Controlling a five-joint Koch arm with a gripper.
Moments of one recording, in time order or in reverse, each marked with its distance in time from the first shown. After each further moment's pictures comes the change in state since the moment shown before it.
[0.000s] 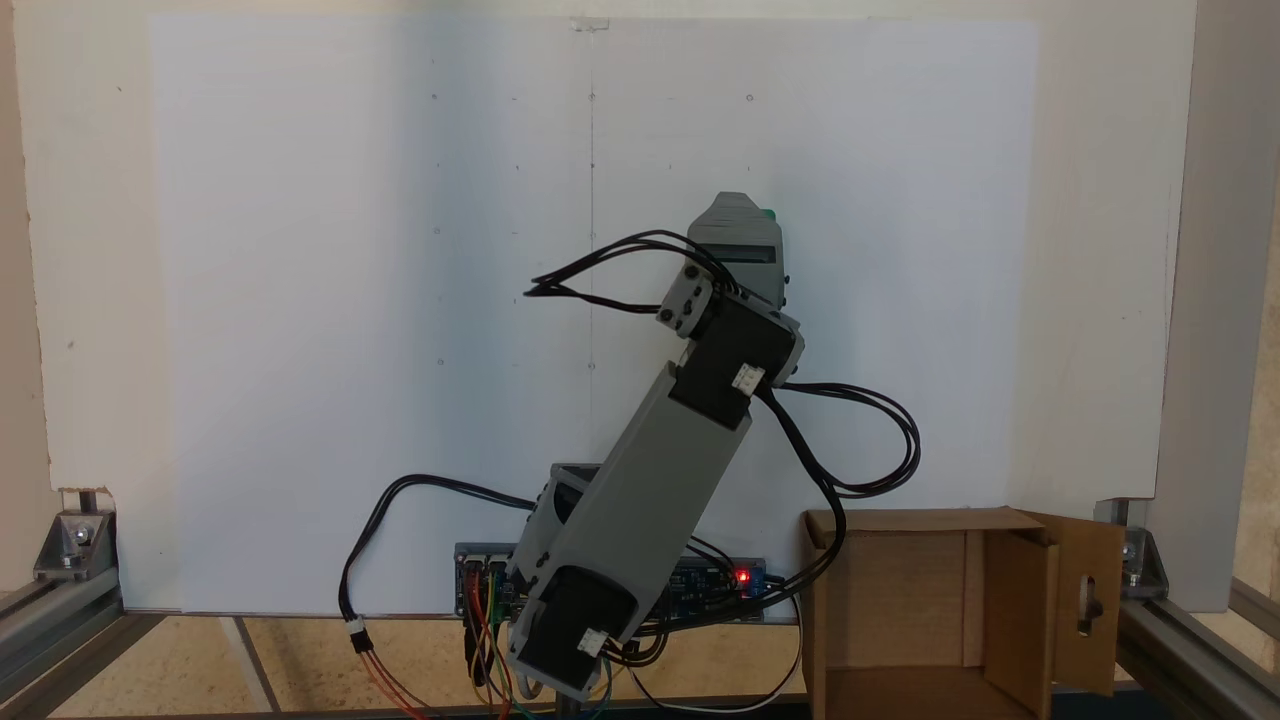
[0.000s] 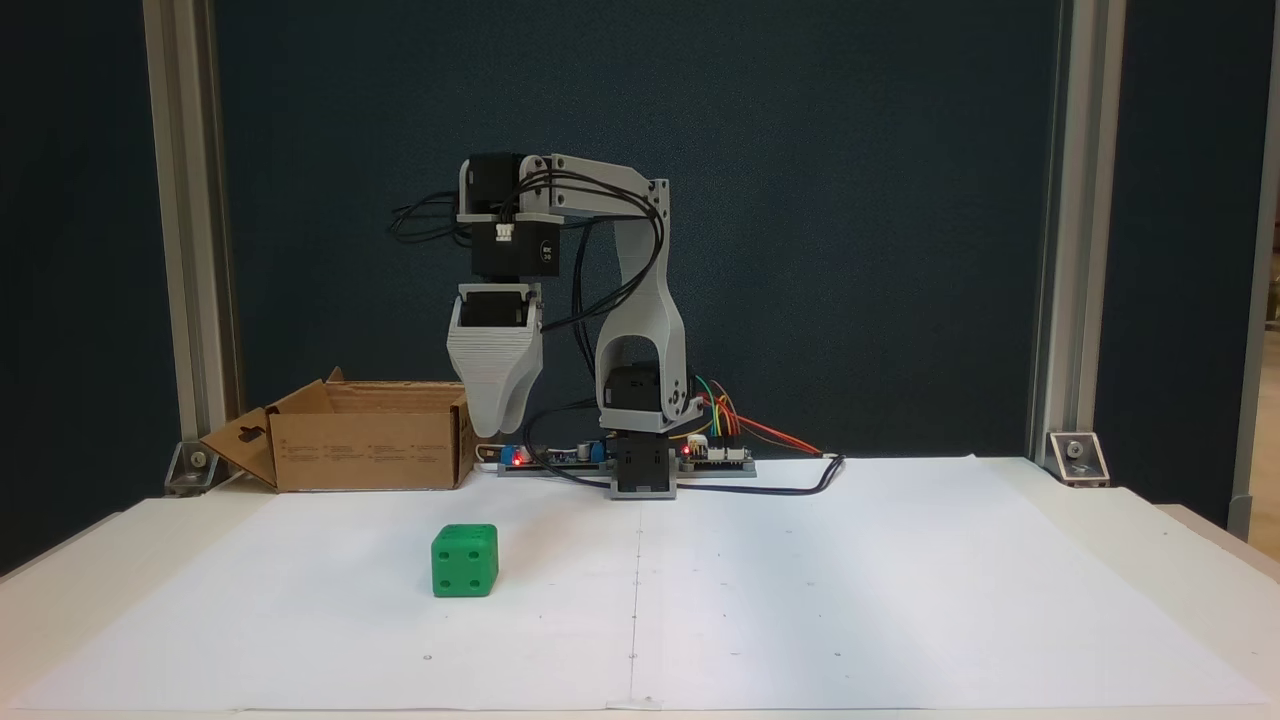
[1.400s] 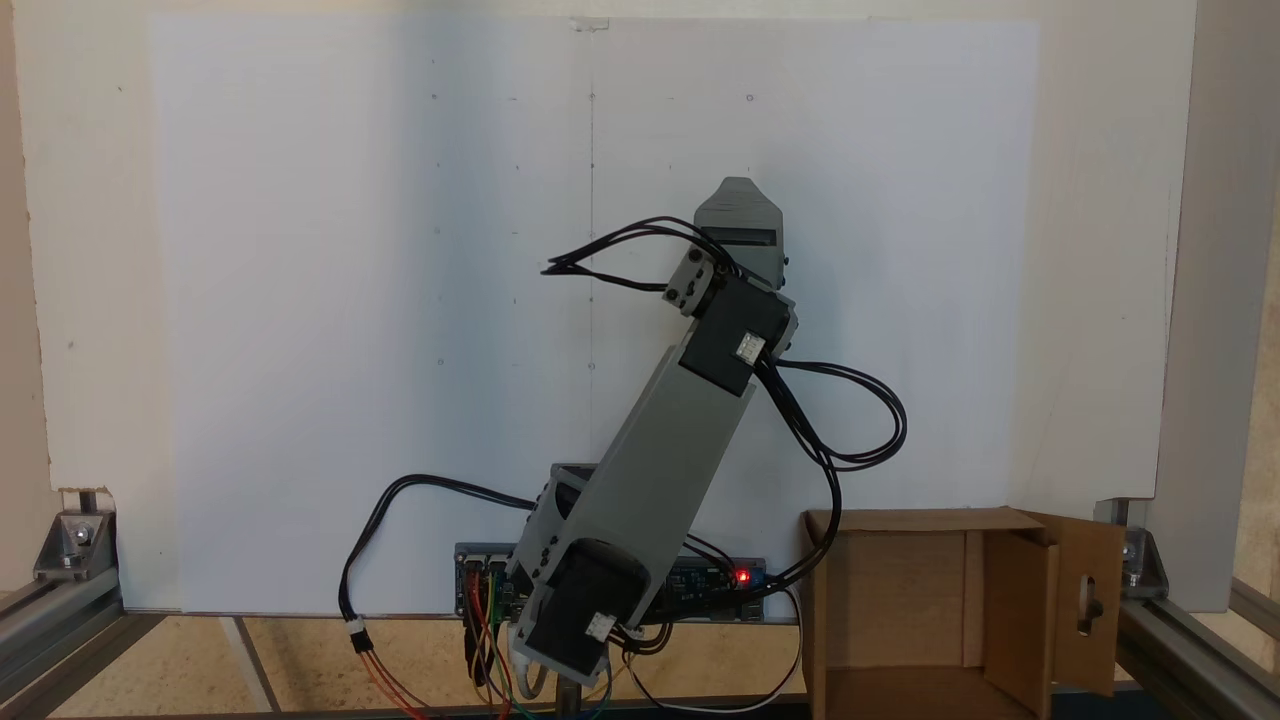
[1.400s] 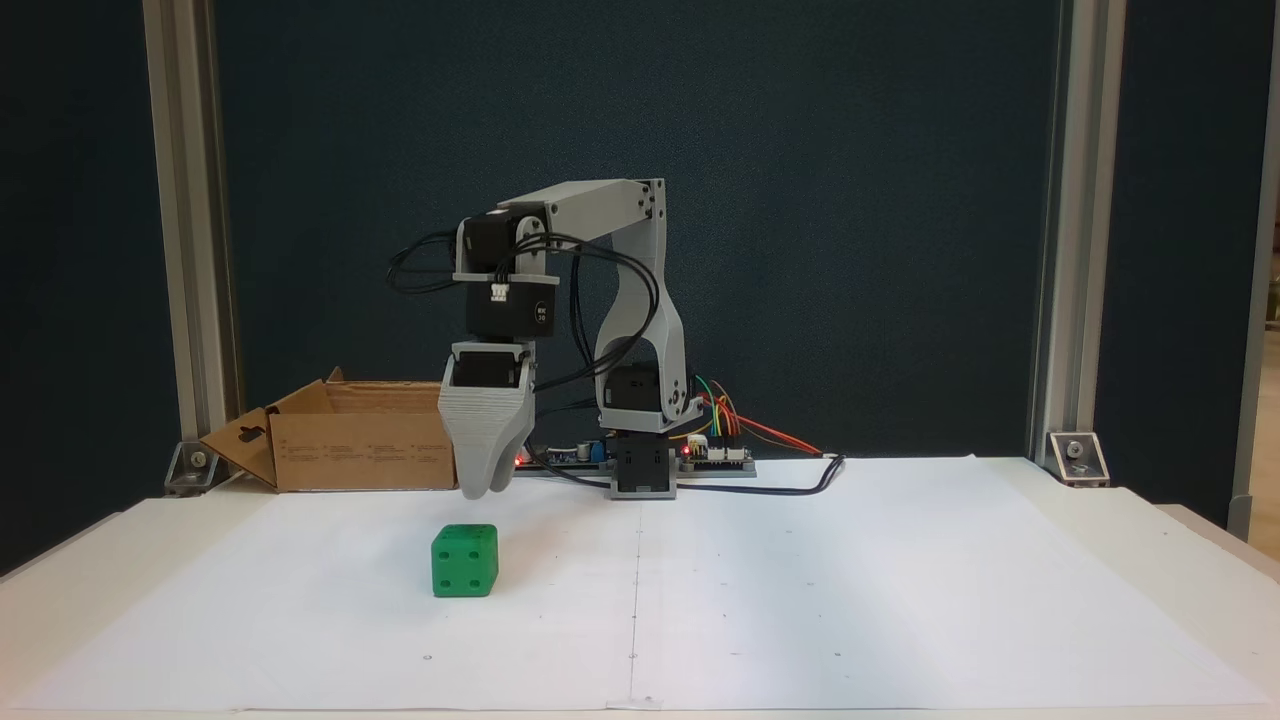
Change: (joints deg) arm 0.2 -2.6 11.4 -17.6 0.0
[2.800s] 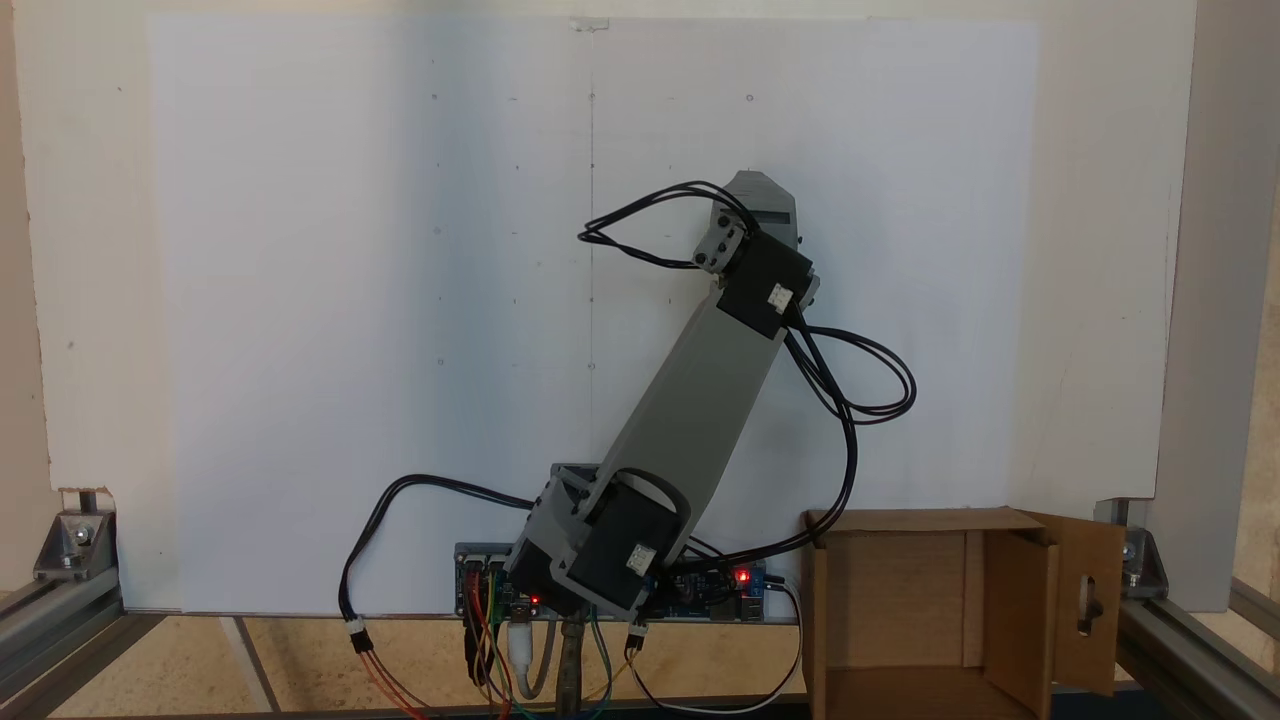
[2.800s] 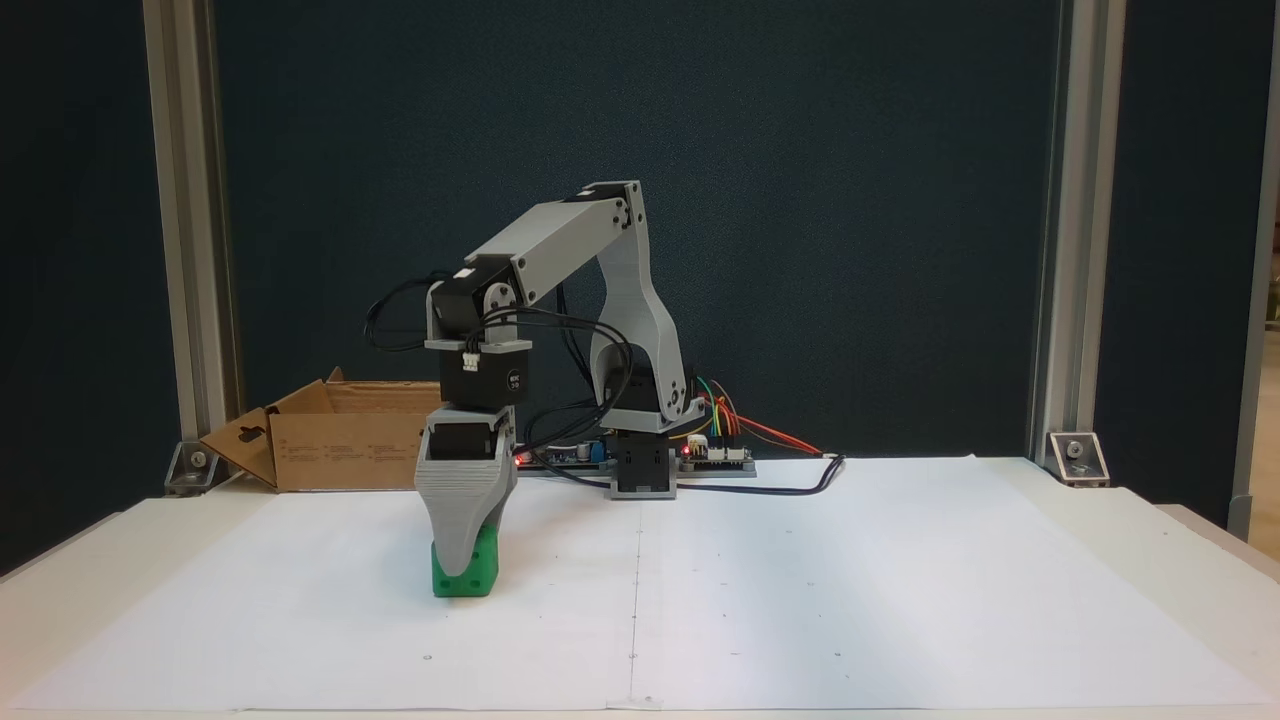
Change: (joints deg) arm 2.1 -11.9 0.0 -6.6 -0.8
